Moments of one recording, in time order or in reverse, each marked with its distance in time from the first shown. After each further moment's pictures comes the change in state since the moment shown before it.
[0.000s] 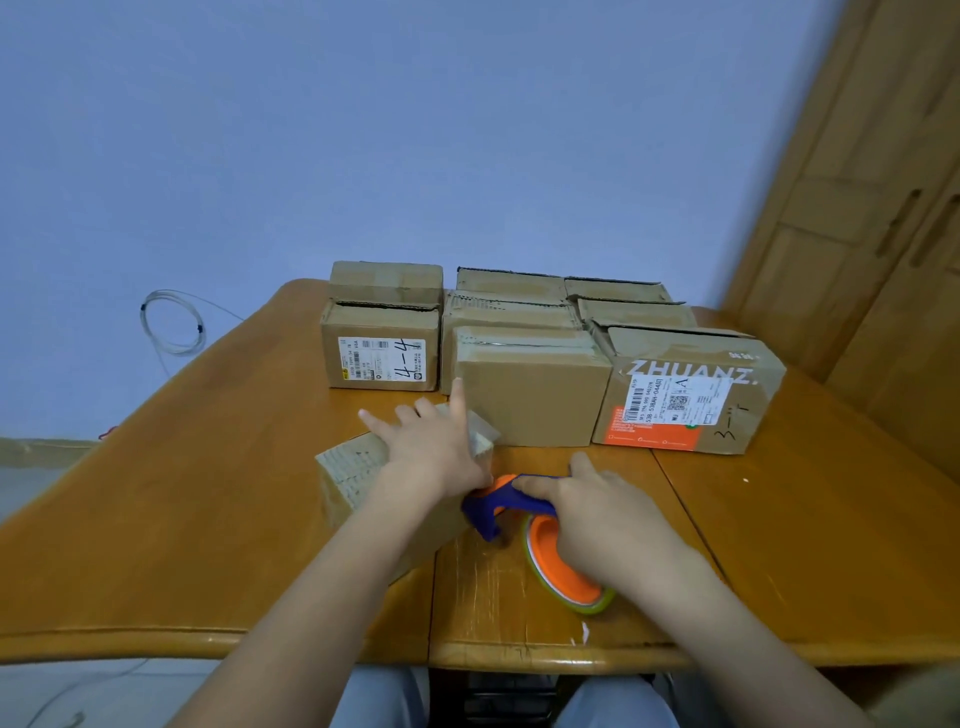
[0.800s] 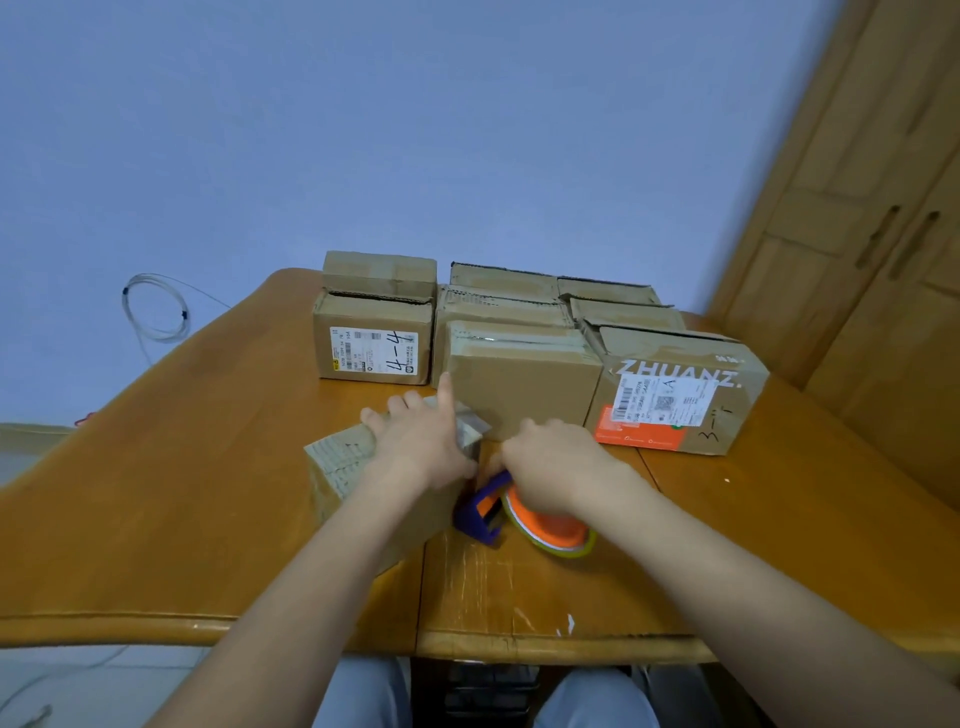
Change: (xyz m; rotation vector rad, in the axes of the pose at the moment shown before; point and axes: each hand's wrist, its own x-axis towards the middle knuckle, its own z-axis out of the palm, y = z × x) left_hand -0.003 -0.006 0.000 -0.082 0.032 0.017; right_hand 0.040 -0.020 -0.025 -0.281 -0.114 -0.144
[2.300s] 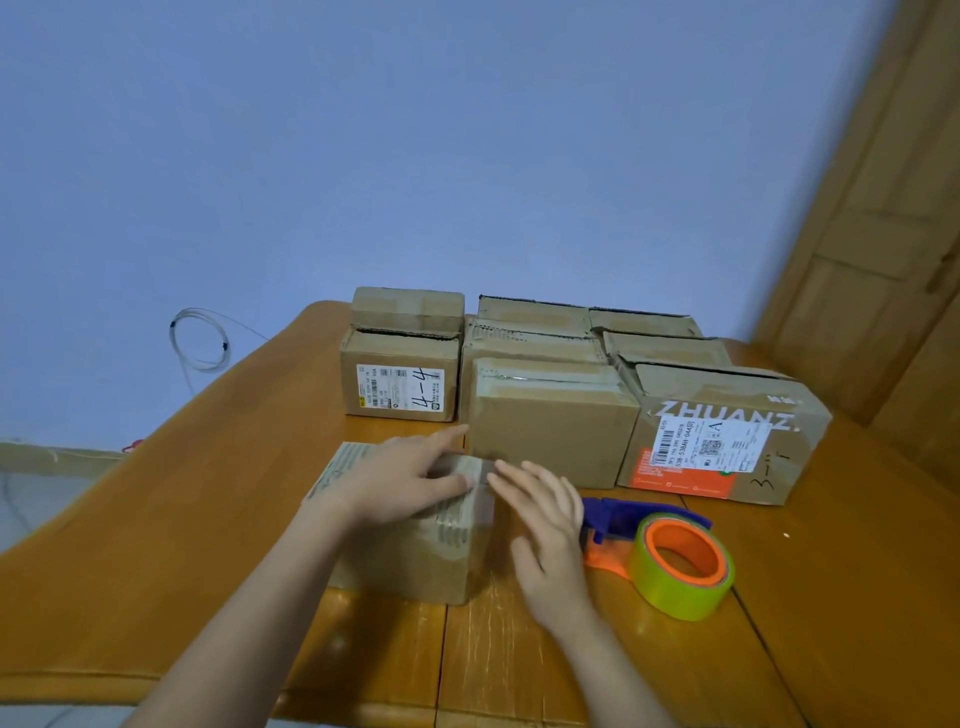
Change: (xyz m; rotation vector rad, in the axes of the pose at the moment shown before) left_hand 0.016 -0.064 -0.012 -0.308 -0.100 0.390; right_hand 0.056 -0.016 0.116 0.922 0.977 -0.124
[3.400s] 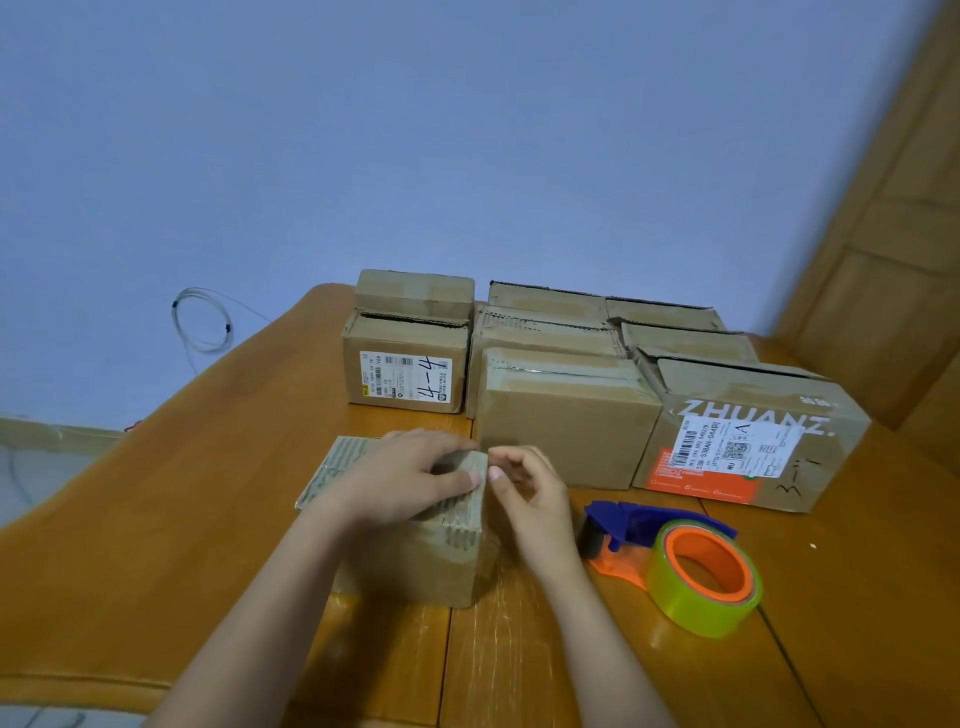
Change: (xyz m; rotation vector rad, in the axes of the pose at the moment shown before) left_hand 0.002 0.003 0.000 0.024 0.058 -0.013; right_hand 0.040 0.011 0.028 0.401 0.009 0.312
